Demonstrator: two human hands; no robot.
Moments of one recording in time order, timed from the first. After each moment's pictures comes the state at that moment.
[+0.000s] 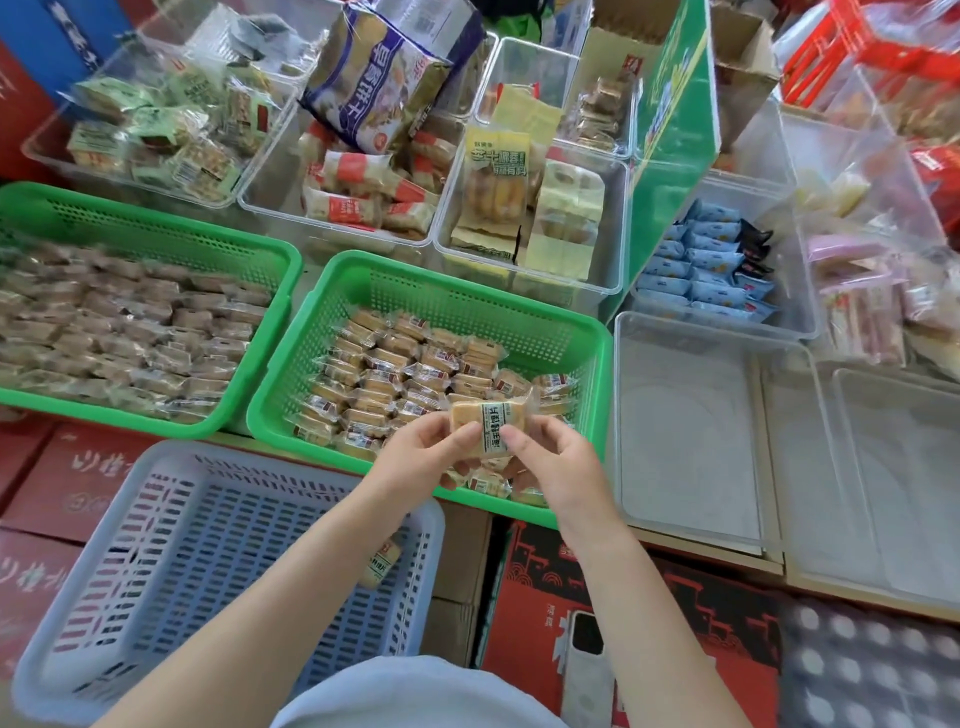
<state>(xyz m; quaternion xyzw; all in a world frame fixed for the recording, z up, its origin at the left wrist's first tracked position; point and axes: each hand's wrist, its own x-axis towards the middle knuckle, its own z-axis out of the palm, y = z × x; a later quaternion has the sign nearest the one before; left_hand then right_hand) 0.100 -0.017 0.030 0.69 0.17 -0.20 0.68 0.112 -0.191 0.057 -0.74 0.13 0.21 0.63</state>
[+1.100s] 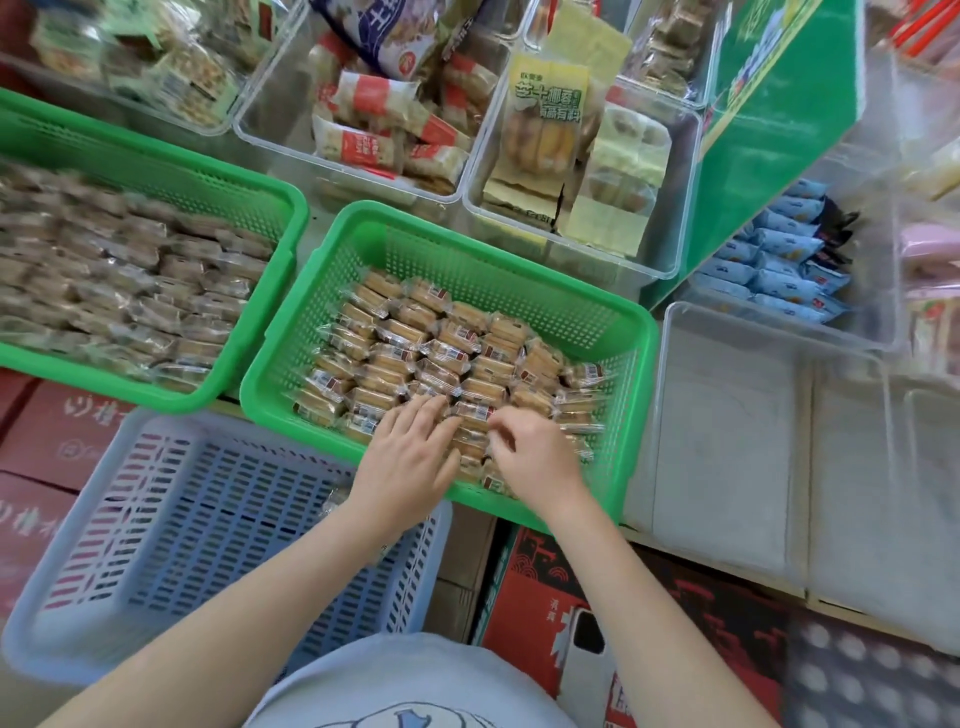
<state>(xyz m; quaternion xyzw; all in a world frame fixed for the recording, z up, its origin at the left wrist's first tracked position) 0.108 0.007 -0.069 0.98 -0.04 -0.16 0.12 0.163 -0.164 -0.037 -0.93 -0.13 0.21 0.26</state>
